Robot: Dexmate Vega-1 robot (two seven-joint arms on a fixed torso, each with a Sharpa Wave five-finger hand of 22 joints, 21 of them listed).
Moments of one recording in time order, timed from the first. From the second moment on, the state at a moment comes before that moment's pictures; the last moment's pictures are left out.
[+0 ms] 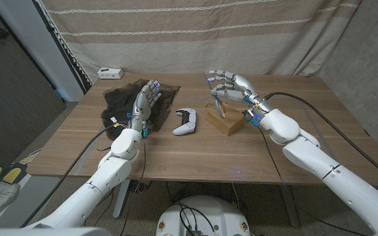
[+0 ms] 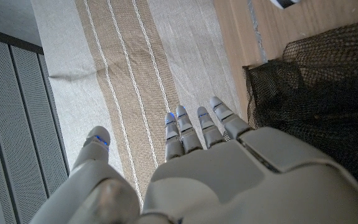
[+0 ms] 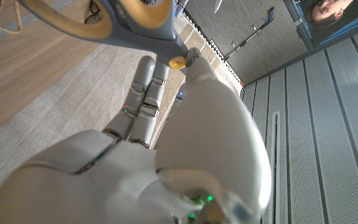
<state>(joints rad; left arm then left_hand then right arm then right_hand) 1.02 0.51 0.34 -1.55 -0.54 -0.36 0.18 0.16 -0.14 0.50 -0.15 0.25 0.29 -0.05 0.21 0.18 0.33 -0.11 0.21 0.19 0.20 -0.04 0.19 0.17 0.27 -0.04 0.20 0.17 -0.96 -0.67 -0.43 -1.82 0.29 0.30 0.00 1.50 0.13 0.07 -0.13 0.28 0.38 -0.01 0.25 0.32 0.60 -0.10 0.37 0.27 0.83 0.01 0.50 0.72 0.42 -0.04 1.20 0.42</state>
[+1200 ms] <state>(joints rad) 0.99 0.54 0.35 -1.58 -0.54 -0.32 0.14 0.16 -0.13 0.50 -0.15 0.26 0.29 -0.05 0.21 0.19 0.33 -0.11 0.21 0.19 0.20 -0.04 0.19 0.17 0.27 -0.04 0.20 0.17 -0.96 -0.60 -0.39 -1.85 0.50 0.24 -0.05 1.49 0.13 0.08 -0.13 0.25 0.40 -0.01 0.25 0.31 0.61 -0.09 0.35 0.27 0.83 0.00 0.49 0.72 0.41 -0.05 1.23 0.39</state>
